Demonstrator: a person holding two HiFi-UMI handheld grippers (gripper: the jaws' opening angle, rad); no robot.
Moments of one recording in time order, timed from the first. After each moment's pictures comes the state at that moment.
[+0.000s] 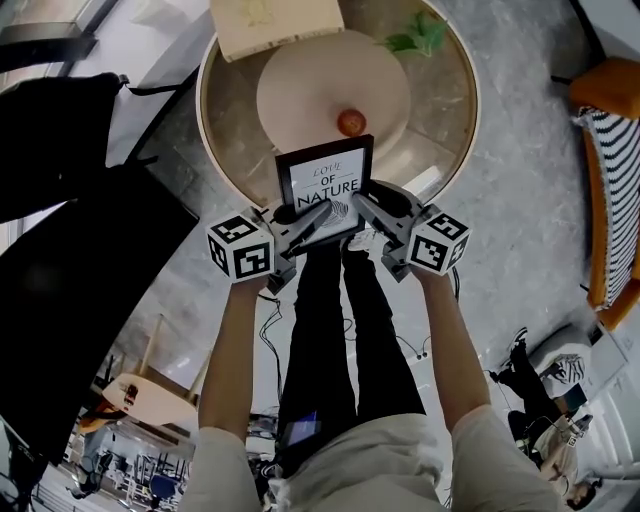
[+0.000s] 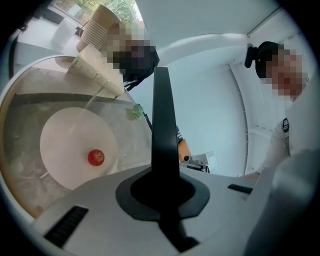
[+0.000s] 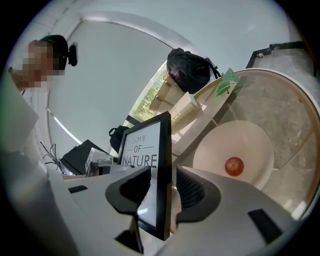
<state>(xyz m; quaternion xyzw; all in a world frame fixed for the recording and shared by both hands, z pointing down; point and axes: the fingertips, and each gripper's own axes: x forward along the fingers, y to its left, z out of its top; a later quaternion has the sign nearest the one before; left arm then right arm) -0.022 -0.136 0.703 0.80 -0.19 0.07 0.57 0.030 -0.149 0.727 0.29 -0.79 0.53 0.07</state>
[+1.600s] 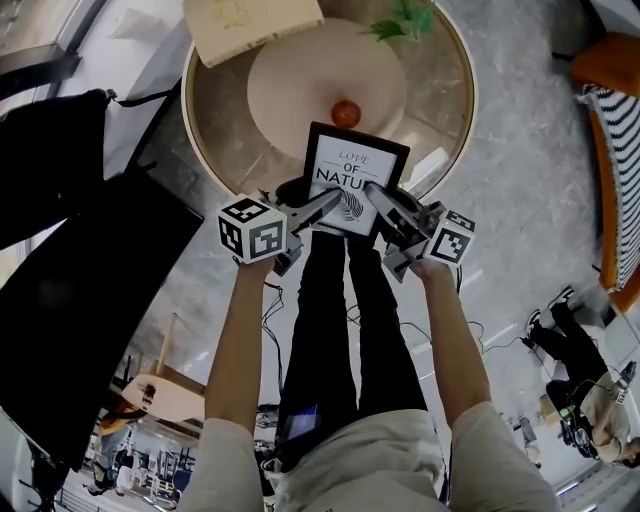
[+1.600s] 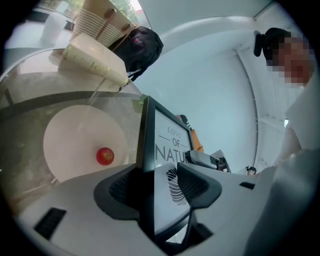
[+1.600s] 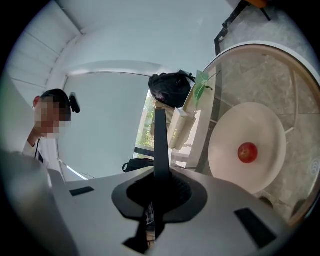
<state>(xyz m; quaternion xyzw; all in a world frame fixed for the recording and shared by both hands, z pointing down) 0.006 -0.158 0.748 0.79 -0.20 0.15 0.55 0.069 -0.165 0.716 0.28 -0.71 0.62 -0.15</state>
